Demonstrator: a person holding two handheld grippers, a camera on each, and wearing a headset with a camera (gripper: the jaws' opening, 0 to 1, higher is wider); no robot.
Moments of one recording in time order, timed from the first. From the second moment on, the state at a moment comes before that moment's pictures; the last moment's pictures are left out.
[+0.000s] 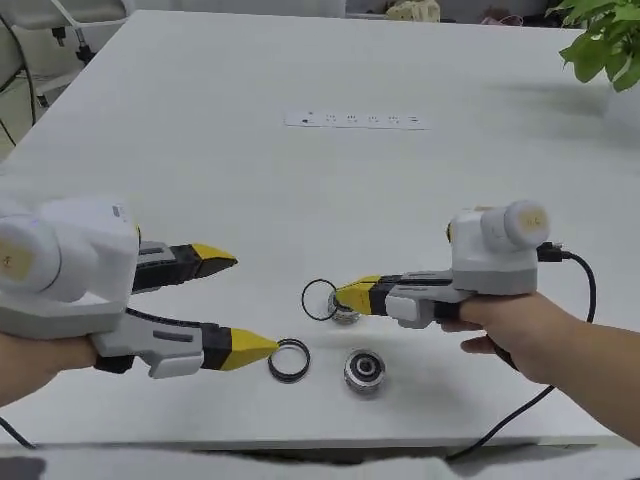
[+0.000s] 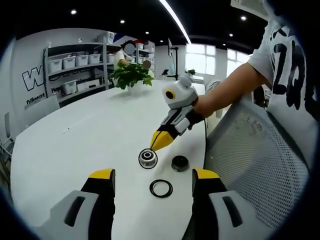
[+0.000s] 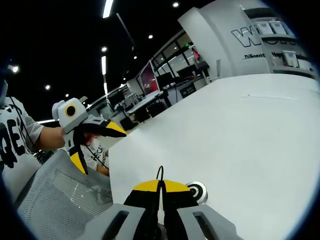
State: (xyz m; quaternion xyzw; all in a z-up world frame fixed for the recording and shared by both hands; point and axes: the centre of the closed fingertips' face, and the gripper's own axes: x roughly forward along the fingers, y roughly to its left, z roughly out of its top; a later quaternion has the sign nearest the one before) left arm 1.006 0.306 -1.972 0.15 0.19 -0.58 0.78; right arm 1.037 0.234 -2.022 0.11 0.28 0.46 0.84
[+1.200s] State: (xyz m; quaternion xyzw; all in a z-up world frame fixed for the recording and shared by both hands) left arm 0.999 0.325 -1.974 0.13 0.20 -0.57 0.79; right arm 1.002 0.275 -2.048 0.09 0.34 0.52 0.78
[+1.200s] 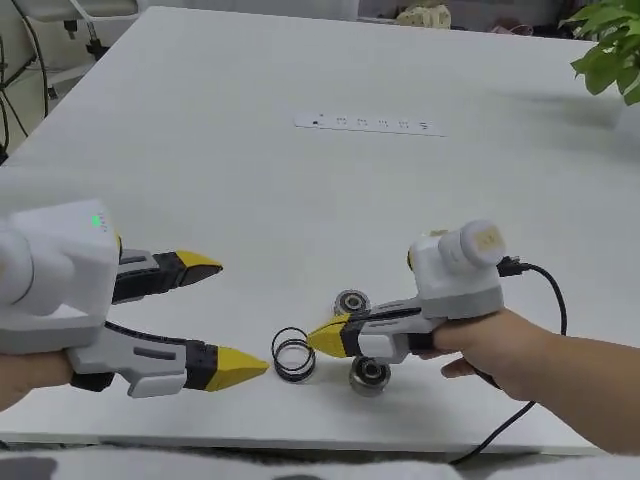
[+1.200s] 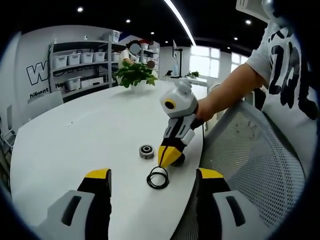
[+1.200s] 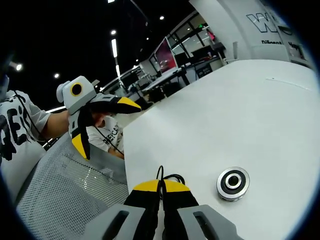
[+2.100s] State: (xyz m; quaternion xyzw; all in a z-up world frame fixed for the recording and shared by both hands) left arm 0.999 0.327 -1.982 0.13 0.21 -0.56 0.79; right arm 1.009 0.270 -2.072 0.06 0.37 0.50 0.78
